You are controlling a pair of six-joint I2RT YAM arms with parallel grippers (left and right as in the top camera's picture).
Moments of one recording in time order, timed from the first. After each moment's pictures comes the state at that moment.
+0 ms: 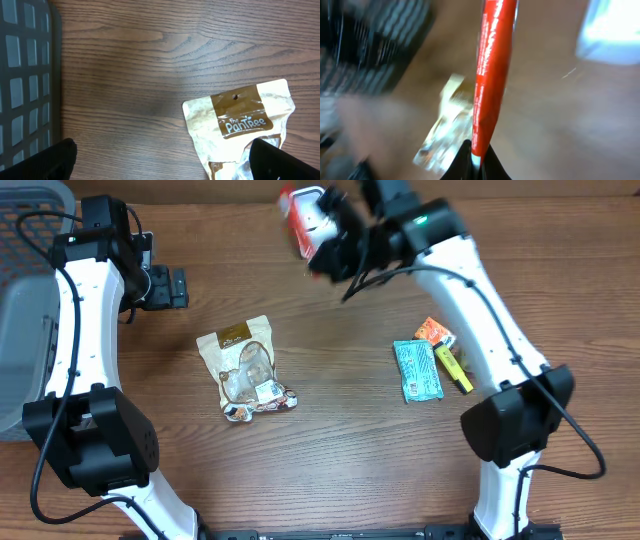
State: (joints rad) left arm 0.17 1.94 1.82 -1.16 0.00 0.03; right arm 0.39 2.10 2.19 -1.04 -0.56 0.02
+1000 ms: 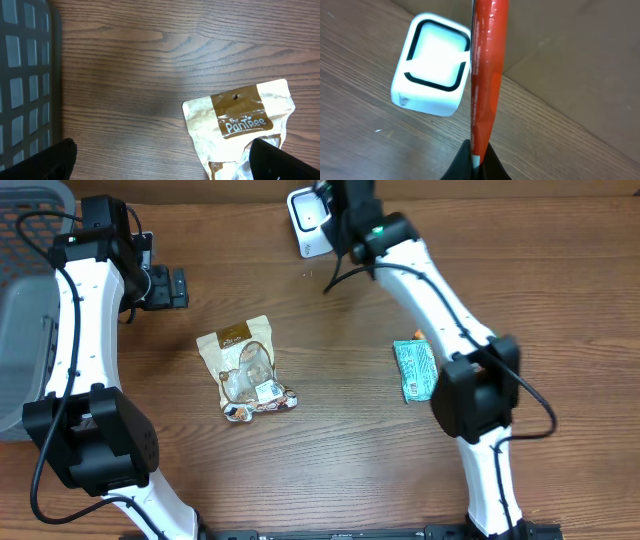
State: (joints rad) left arm 0.17 1.94 1.82 -1.16 0.00 0.03; right arm 0.46 2.32 2.21 -0.65 0.30 -0.27
